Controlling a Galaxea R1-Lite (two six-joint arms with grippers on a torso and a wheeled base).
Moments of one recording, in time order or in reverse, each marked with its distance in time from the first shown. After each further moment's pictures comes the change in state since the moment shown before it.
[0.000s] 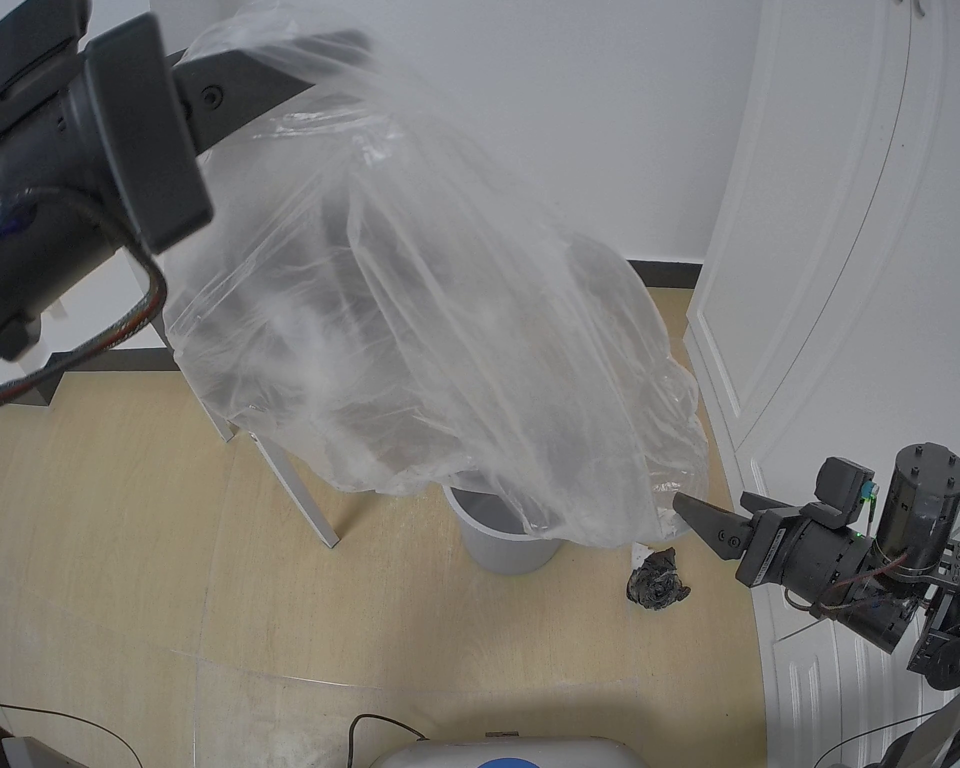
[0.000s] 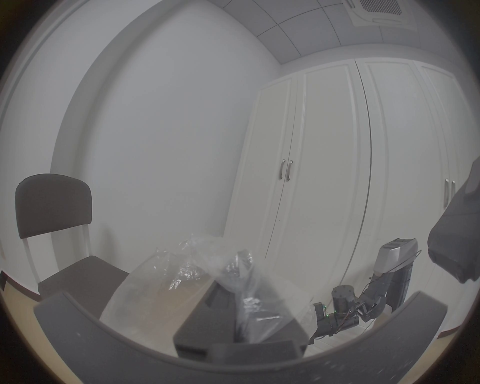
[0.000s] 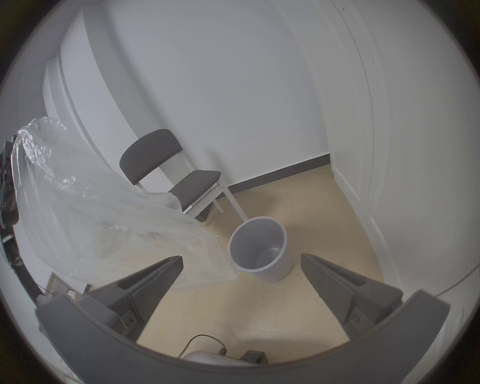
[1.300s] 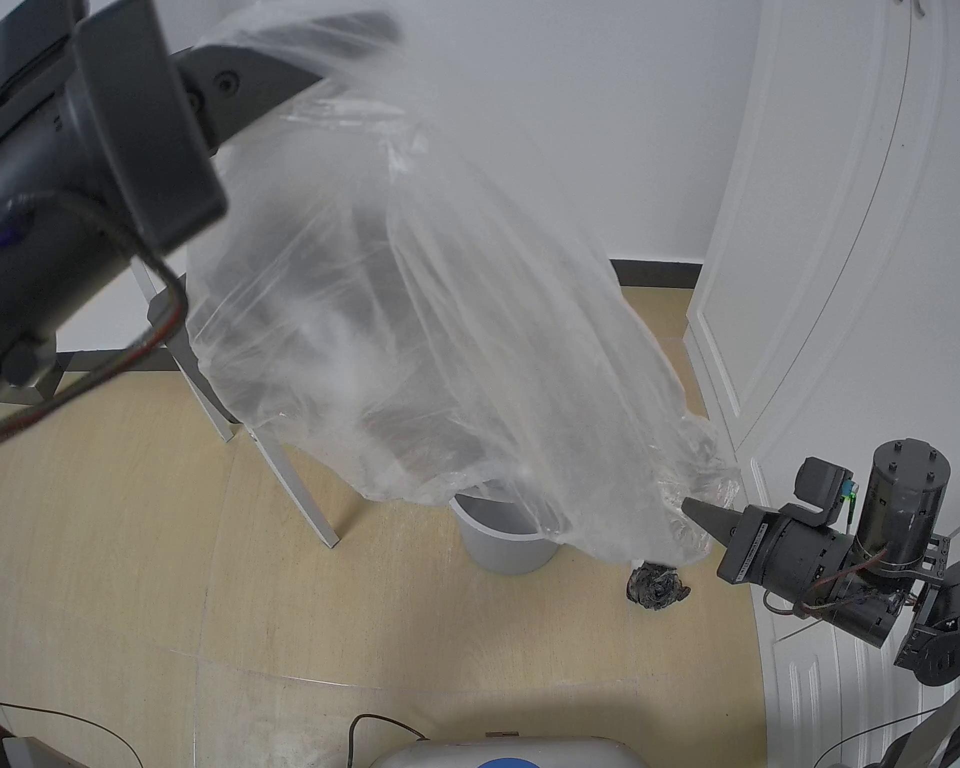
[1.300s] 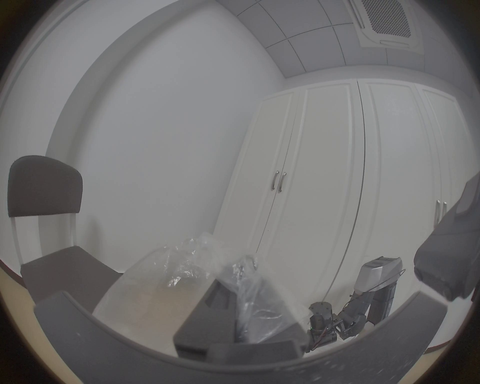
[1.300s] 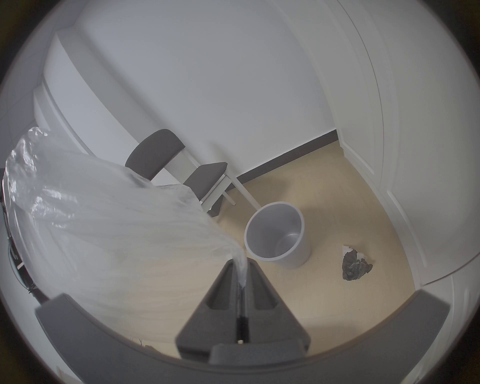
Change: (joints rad) left arm -0.035 0.011 0.065 -0.130 -0.021 -0.081; right arm 0.005 0.055 -0.033 -0.002 0.081 0.130
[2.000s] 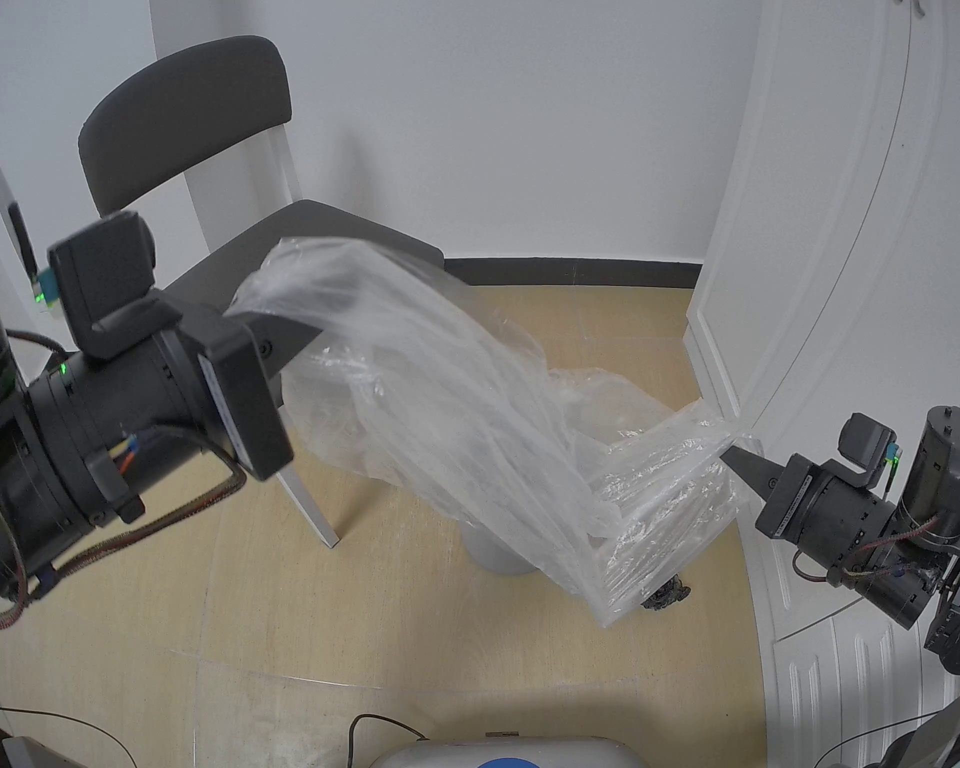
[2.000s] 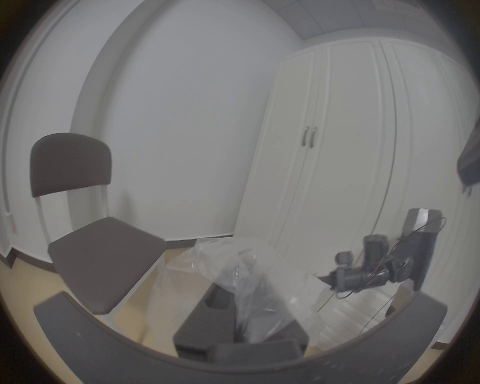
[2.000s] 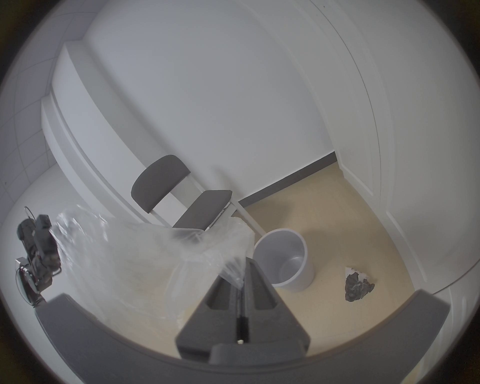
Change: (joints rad) left arm 0.153 0.005 0.246 -0.030 0.037 -0.011; right arm -0.008 -0.104 -0.044 0.015 -0.063 -0.013
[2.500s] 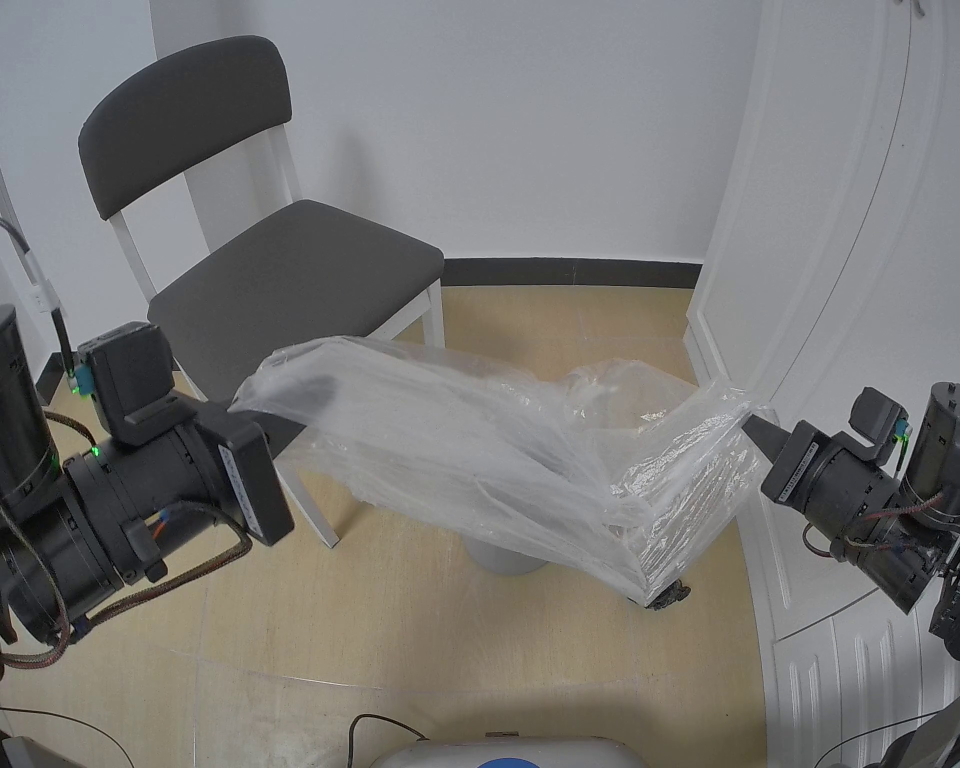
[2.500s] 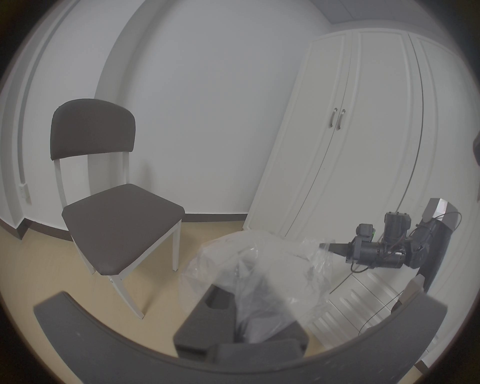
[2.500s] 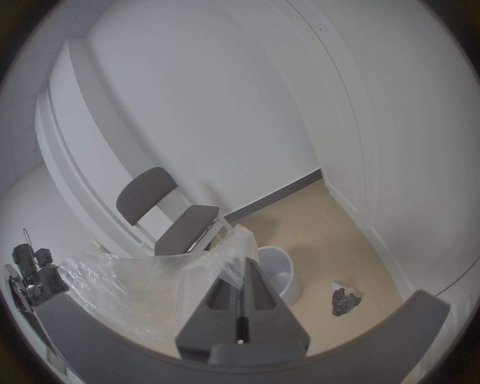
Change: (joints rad) left arm 0.048 -0.002 0.140 -0.006 0.048 -0.115; right arm 0.000 -0.004 -0.063 0.041 -0.145 -0.034
